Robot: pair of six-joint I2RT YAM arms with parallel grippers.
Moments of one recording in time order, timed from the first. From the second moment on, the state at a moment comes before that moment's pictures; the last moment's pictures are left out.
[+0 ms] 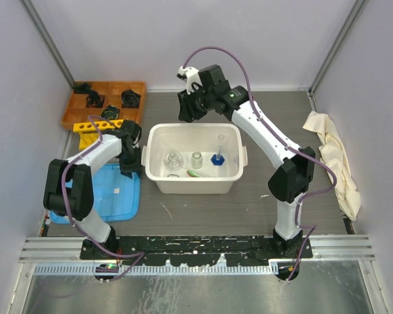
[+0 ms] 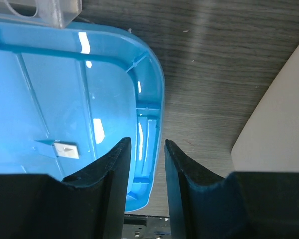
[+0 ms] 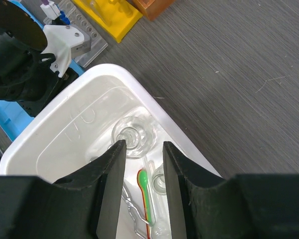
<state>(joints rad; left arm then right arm) -0.24 1.63 1.11 -0.86 -0.06 -0.38 0.61 1.93 2.03 -0.73 -0.34 0.01</state>
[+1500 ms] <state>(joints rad) -0.26 1.61 1.40 -1.11 -0.11 -0.39 0.61 1.89 2.01 -0.73 -0.30 -0.02</state>
